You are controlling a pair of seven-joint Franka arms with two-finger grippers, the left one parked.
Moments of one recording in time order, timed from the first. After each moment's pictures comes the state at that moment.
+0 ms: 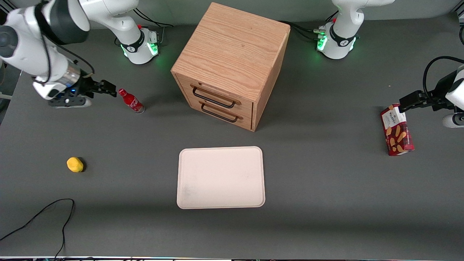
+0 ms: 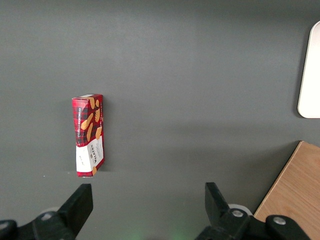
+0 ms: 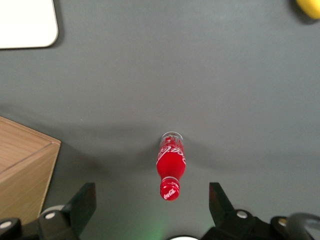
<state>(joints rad) 0.28 -0.32 -0.21 -2.38 -0.01 1.93 0.11</state>
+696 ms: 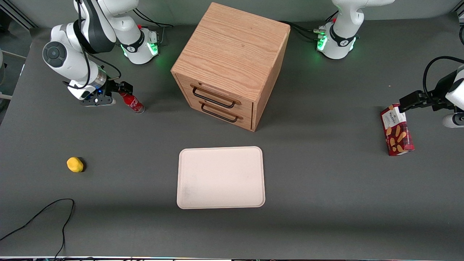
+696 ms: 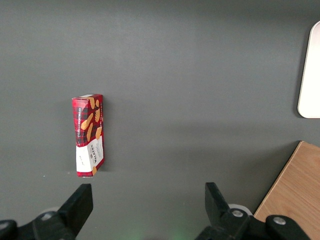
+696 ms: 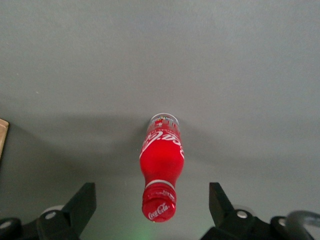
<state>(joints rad) 0.28 -0.33 -0.20 -2.64 -0.05 2.13 0.11</state>
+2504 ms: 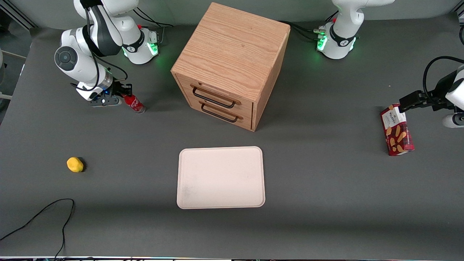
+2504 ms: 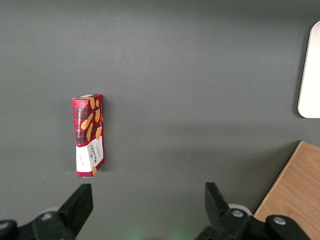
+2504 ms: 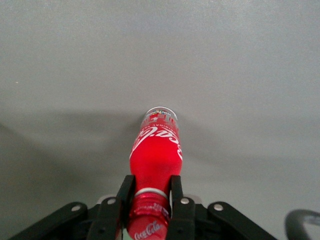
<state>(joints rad) 0.28 -0.31 -0.20 -2.71 -0.06 2.22 0.11</state>
